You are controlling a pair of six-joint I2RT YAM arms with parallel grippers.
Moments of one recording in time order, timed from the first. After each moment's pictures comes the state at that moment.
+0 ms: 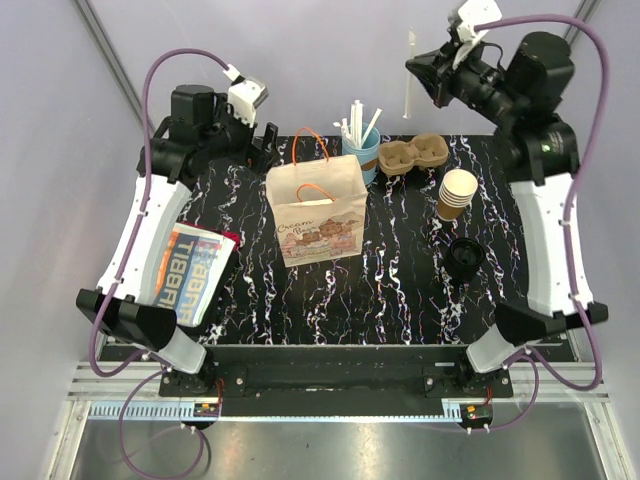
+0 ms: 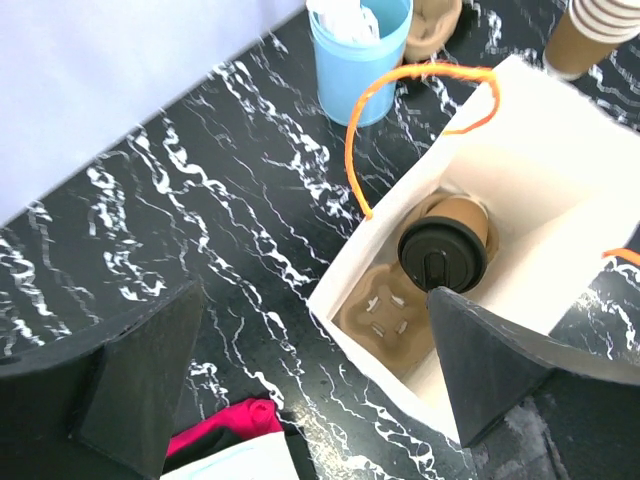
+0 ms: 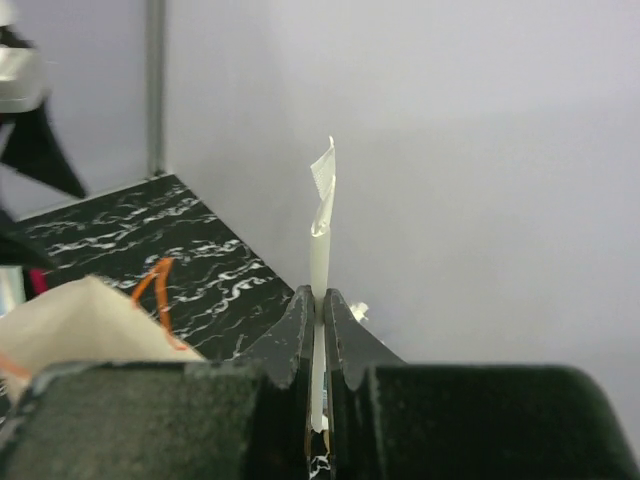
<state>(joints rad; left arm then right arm) -0.26 1.57 1.87 -0.81 0.36 0.23 0.26 1.63 2.27 -0.53 -0.47 -0.27</state>
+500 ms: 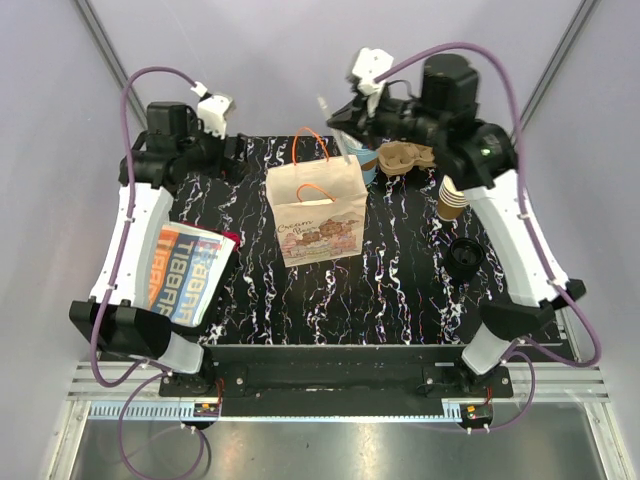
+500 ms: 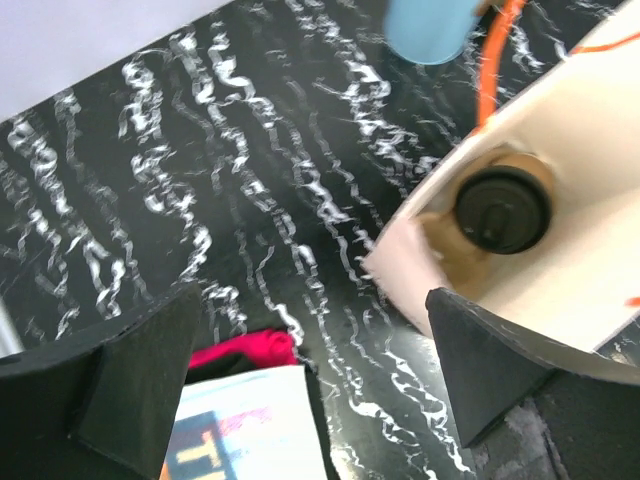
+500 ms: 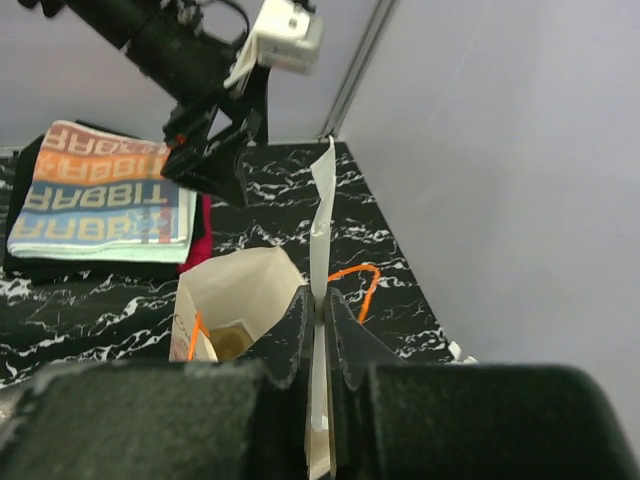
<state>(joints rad) -0.13 1.49 1.73 -0.83 0.34 0.22 0.56 1.65 2.29 -0.72 -0.56 -0.41</state>
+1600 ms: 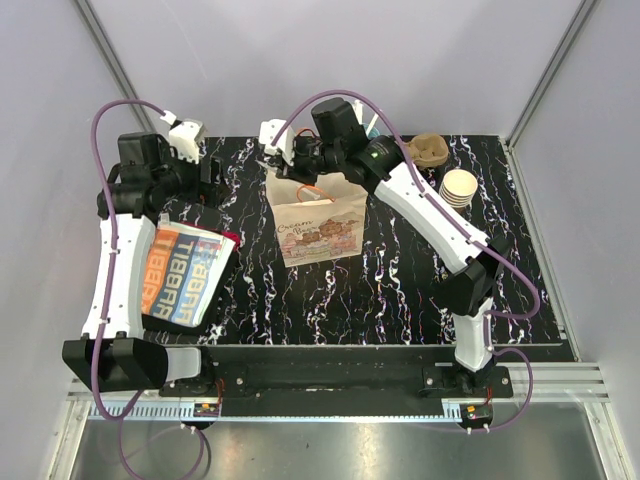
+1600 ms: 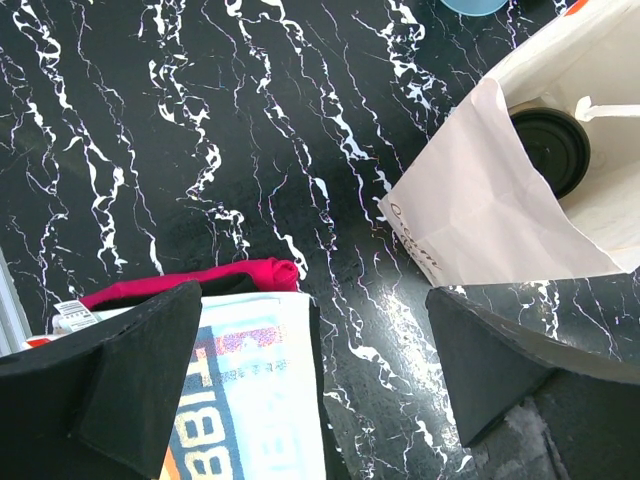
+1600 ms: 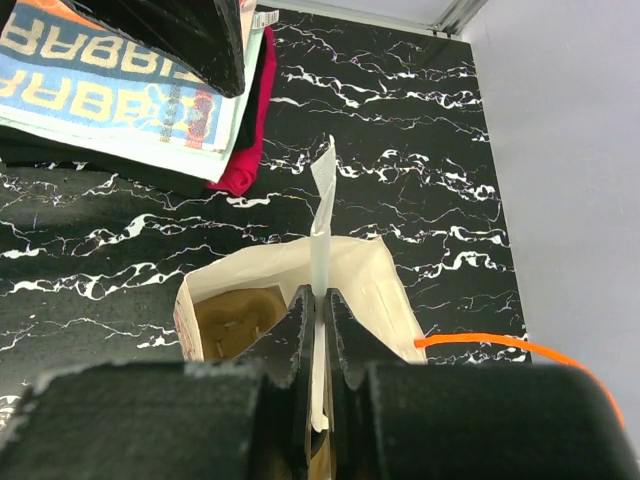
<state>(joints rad) 0.06 1.29 1.47 -0.81 0.42 0.21 0.77 1.98 2.24 -0.73 -0.46 -0.65</state>
